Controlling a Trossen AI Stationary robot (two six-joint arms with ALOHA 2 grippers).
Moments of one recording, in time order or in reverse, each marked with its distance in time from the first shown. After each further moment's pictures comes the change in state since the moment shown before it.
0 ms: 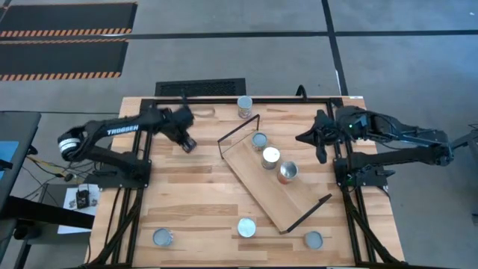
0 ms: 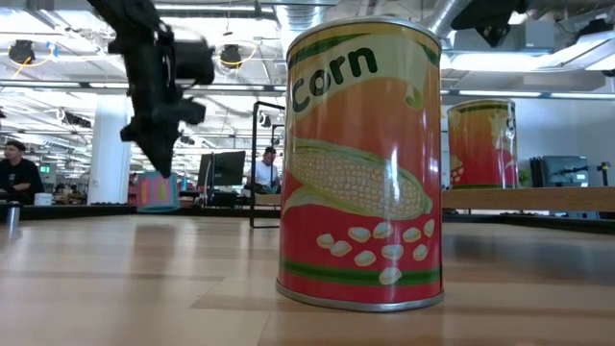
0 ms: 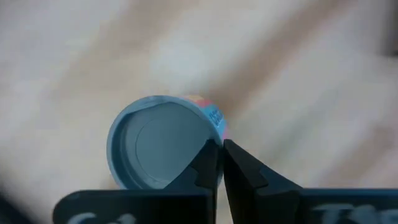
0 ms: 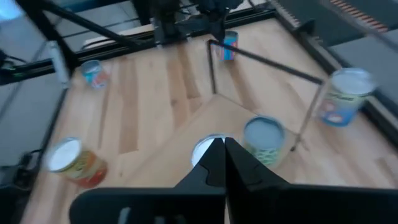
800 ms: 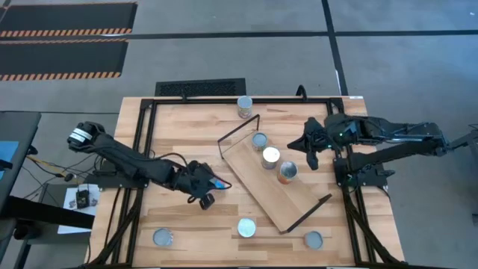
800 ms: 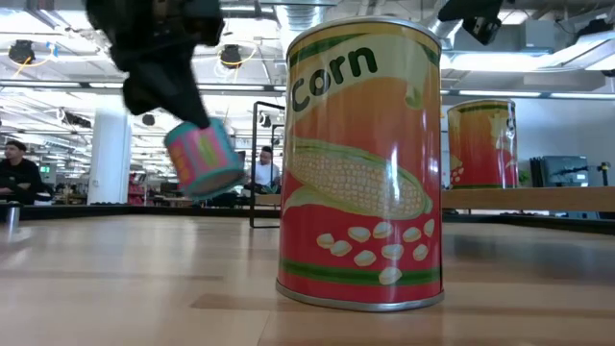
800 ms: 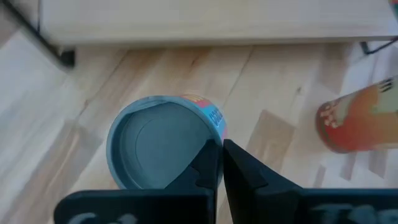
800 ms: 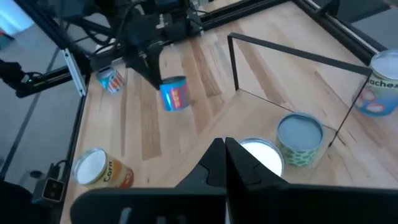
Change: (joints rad) left arm -0.884 0.146 0.083 0.380 -0.285 -0.540; right arm 0.150 0.121 0.043 0.048 0.088 0.174
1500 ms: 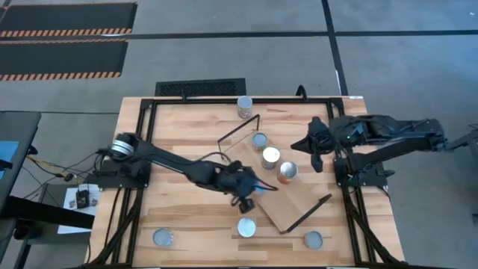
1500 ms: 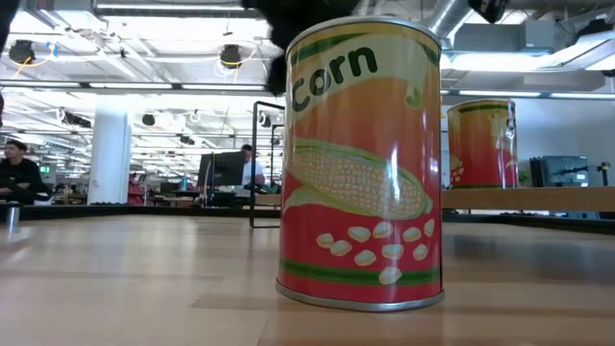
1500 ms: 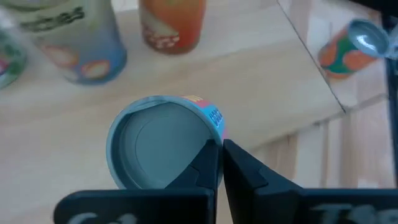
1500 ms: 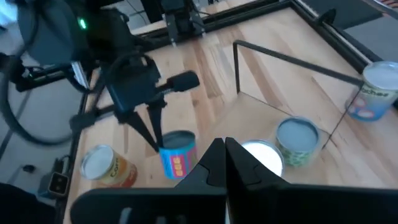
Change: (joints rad) left arm 0.108 0.469 0.566 0.019 0.087 0.288; right arm 0.095 0.022 0.117 -0.116 0.095 0.013
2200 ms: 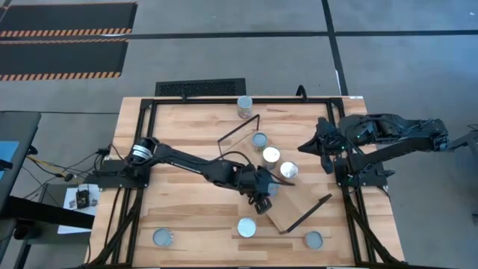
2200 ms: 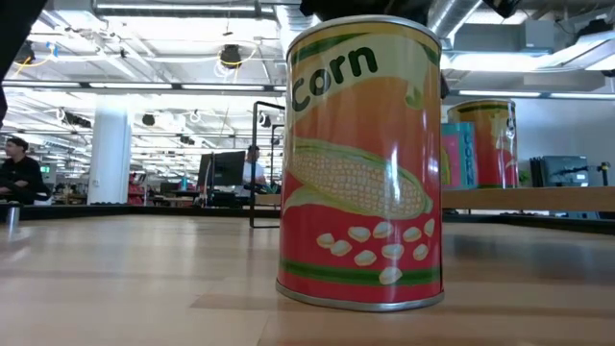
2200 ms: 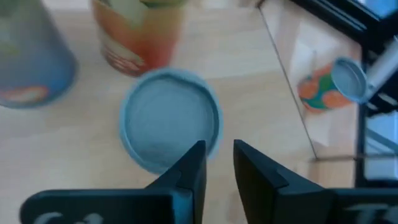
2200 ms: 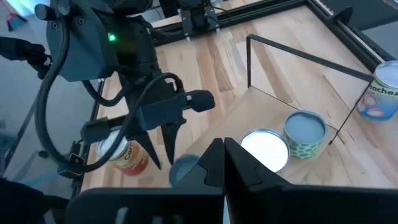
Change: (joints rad) left arm 0.034 0.188 0.268 -0.071 0.134 -0.111; right arm 0.020 -0.066 0.005 -0.067 -0.040 -0.020
